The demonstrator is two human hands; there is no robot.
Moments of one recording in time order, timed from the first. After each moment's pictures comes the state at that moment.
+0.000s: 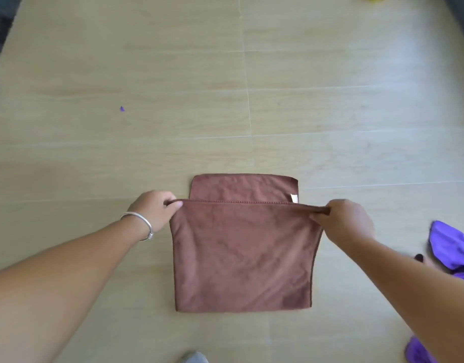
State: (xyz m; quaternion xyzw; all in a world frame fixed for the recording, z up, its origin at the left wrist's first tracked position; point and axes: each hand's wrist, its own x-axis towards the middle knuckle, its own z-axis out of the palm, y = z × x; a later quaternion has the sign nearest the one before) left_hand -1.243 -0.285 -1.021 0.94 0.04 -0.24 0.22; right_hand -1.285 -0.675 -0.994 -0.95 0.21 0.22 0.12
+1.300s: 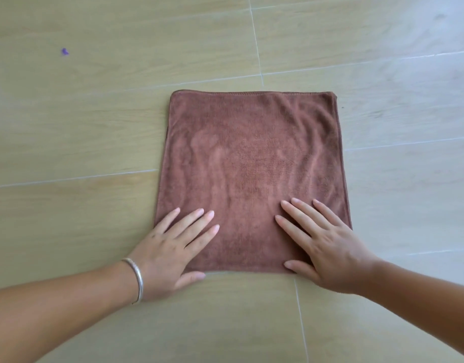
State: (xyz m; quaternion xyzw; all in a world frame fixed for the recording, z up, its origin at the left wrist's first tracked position) left_hand -1.304 -0.306 -1.204 0.89 -0.42 -0.18 -0.09; right_hand -1.326 -0.644 -1.215 -0.94 -0.30 0.16 0.00
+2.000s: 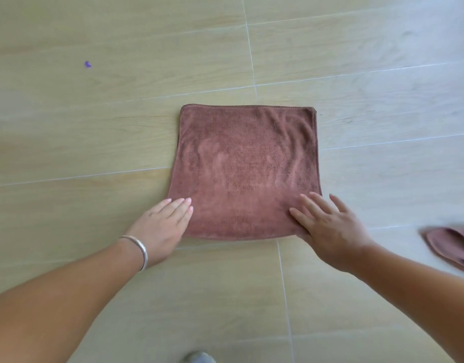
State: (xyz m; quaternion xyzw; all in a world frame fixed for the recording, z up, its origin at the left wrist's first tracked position) left_hand -1.300 -0.296 -1.121 0.87 -0.40 -0.20 -0.20; right_hand -1.338 -0.652 -1.123 -0.95 -0.20 0.25 -0.07
